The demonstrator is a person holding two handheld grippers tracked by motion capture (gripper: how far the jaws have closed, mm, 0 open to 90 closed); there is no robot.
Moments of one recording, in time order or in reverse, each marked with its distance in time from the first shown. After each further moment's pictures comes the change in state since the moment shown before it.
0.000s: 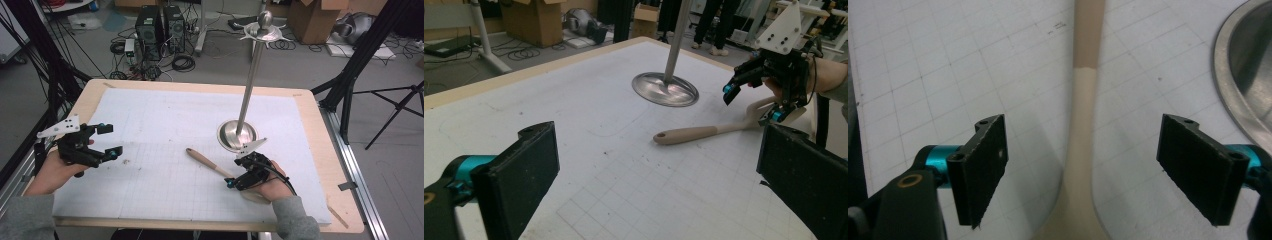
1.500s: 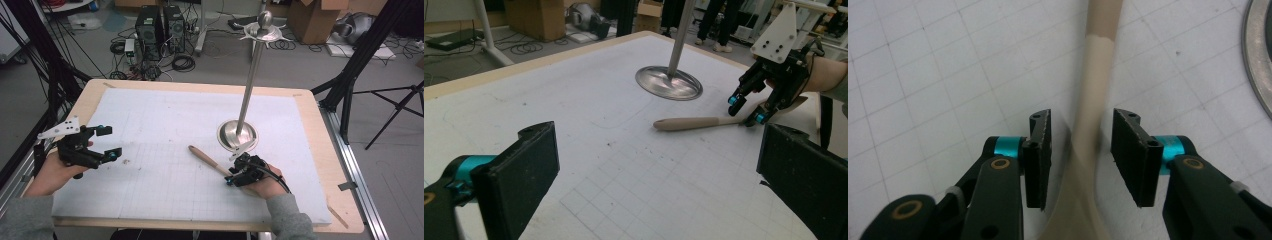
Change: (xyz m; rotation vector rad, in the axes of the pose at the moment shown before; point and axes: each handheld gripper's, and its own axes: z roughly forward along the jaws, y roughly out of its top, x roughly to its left) left arm 0.002 -0.006 -0.002 0.018 0.012 -0.005; right arm 0.003 0.005 0.017 0.137 -0.029 -0.016
